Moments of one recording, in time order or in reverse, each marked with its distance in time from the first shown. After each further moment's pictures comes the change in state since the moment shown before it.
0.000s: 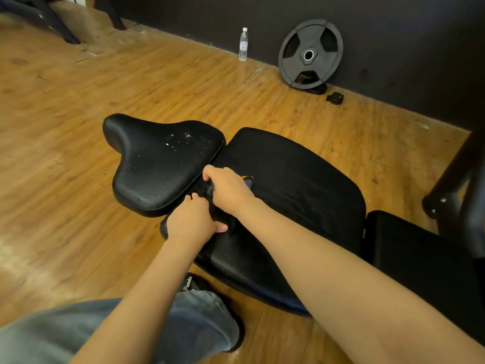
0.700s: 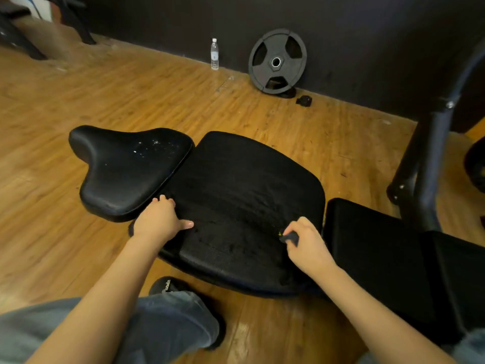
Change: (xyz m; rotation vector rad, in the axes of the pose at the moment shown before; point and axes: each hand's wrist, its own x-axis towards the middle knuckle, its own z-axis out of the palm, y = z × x) left_hand -0.010 0.009 -0.005 -0.005 -0.046 -0.019; right_hand -0.193 0.131 -0.008 0.081 0.238 0.441
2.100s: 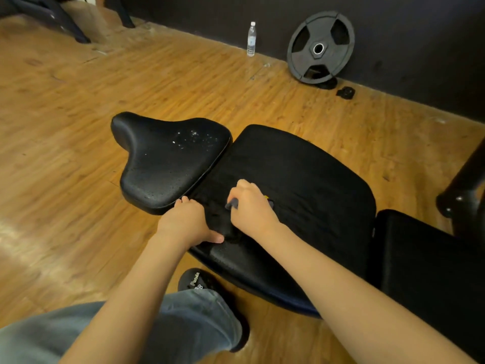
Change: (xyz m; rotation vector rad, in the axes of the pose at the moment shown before) left_hand 0.003 -0.024 -0.006 0.081 -0.140 -0.009; right_hand 0.080 -0.161 0.060 -0.052 -0.148 -0.346
